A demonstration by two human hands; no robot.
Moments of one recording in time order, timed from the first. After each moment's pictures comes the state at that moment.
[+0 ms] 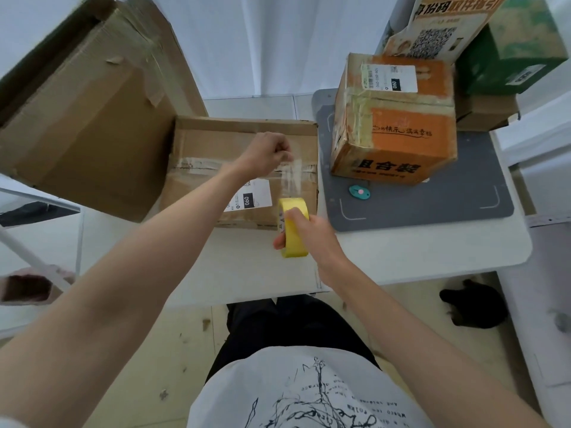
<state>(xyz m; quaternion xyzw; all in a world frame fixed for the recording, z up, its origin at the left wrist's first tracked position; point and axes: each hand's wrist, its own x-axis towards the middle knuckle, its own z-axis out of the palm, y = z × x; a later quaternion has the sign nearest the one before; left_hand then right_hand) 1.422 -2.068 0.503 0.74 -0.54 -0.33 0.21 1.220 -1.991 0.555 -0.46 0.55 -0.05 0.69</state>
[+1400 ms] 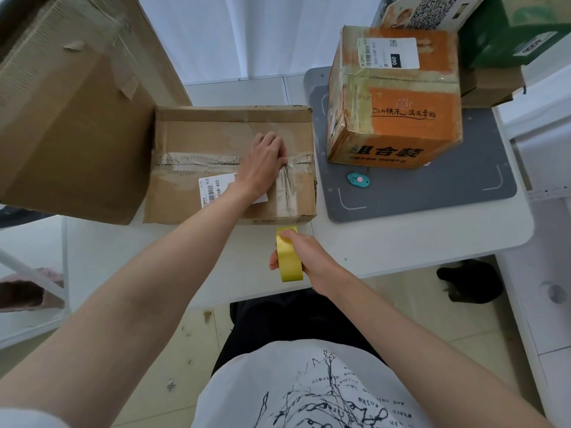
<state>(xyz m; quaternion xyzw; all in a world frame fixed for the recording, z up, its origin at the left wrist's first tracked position) 1.405 -2.057 0.437 0.75 -0.60 -0.18 0.19 1.221 -1.978 0.494 -0.34 0.57 0.06 0.75</state>
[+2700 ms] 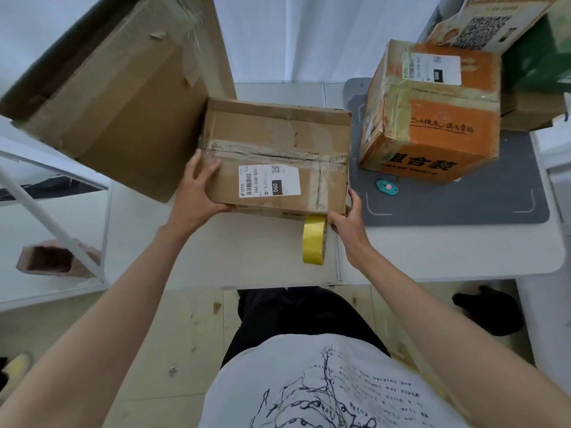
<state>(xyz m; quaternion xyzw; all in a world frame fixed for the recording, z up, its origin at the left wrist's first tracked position) 1.506 -1.867 0.456 0.84 -0.42 -0.24 0.24 1.212 -2.010 0.458 -0.46 0.59 -0.12 0.65</state>
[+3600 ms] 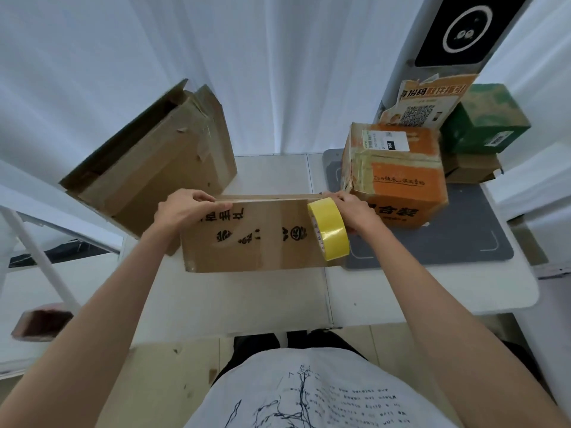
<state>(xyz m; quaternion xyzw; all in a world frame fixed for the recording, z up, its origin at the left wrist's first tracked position) 1.519 -1.906 0.593 0.87 -0.34 -0.31 0.17 1.229 -2.096 0.578 -0.69 0.57 0.05 0.44</state>
